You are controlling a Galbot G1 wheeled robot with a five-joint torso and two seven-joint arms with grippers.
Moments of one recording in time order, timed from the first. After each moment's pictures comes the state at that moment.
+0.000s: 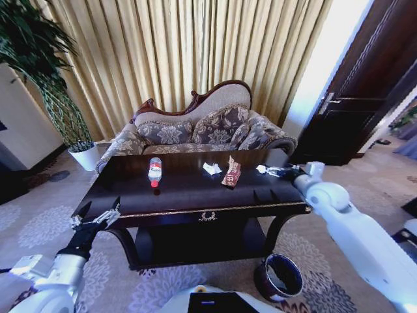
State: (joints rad) left arm 1.88 -1.42 -1.04 -2.50 -0.64 0.27 0.09; right arm -0.91 0.72 0.41 1.79 0.91 -0.55 0.20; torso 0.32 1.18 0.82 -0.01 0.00
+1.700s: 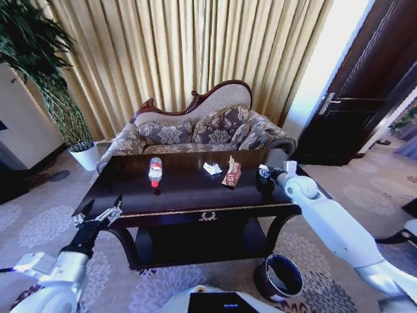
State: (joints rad) left arm 1.84 -1.45 -1.04 -2.50 -0.65 0.28 0.11; right arm -0.77 0.76 0.21 1.63 0.88 -0.57 0.24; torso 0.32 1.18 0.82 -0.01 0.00
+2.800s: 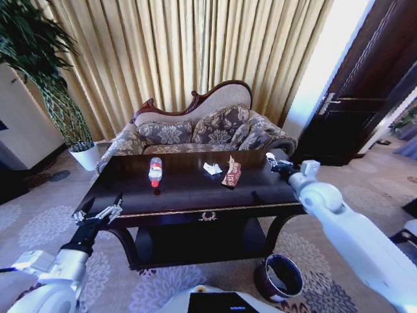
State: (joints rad) left arm 1.82 -1.41 -1.05 -2.50 -0.69 0.28 0.11; right arm -1.15 0.72 0.56 2.11 0.92 -0.40 0.28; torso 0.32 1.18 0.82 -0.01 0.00
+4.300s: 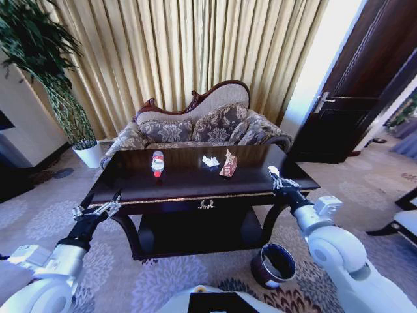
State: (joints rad) left arm 1.79 -1.39 -1.07 -2.50 -0.72 0.32 0.11; right arm -1.52 0.95 0.72 2.37 0.70 -0.37 0.26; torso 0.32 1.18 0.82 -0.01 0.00
